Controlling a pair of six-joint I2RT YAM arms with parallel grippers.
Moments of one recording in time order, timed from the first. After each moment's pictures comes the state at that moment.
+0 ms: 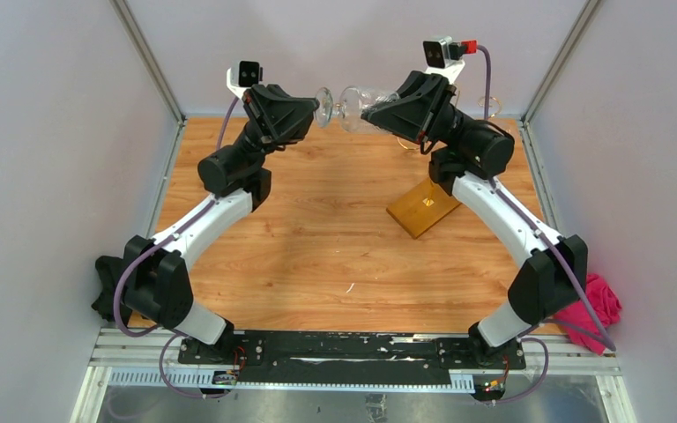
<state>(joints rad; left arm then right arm) -0.44 1.50 1.20 1.51 0.53 -1.96 0.47 1.55 1.44 1.39 -0.84 1.76</state>
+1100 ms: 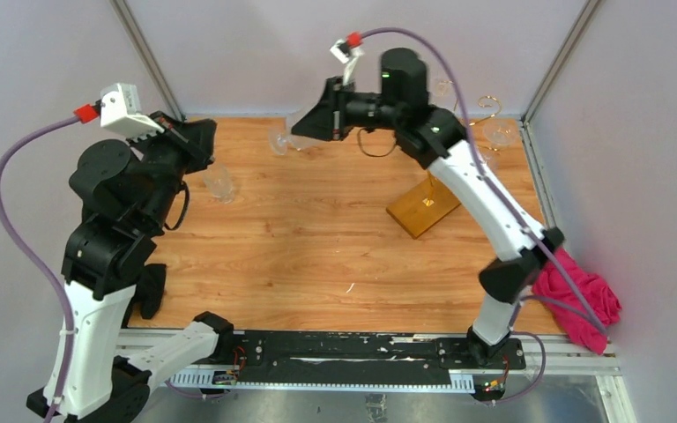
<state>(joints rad) -0.43 0.96 1.64 -0.62 -0.28 -0.50 0.68 1.67 2.05 -0.37 -0.69 0.54</state>
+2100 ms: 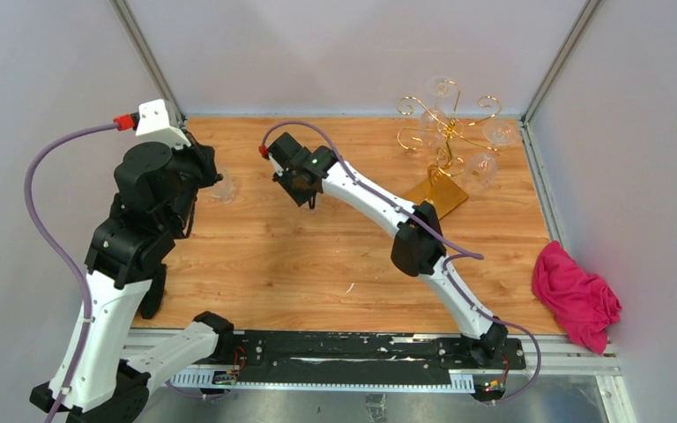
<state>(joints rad) -0.43 0.91 1.49 -0.75 -0.47 -0.33 0.91 2.41 2.48 -1.00 0.10 0.04</state>
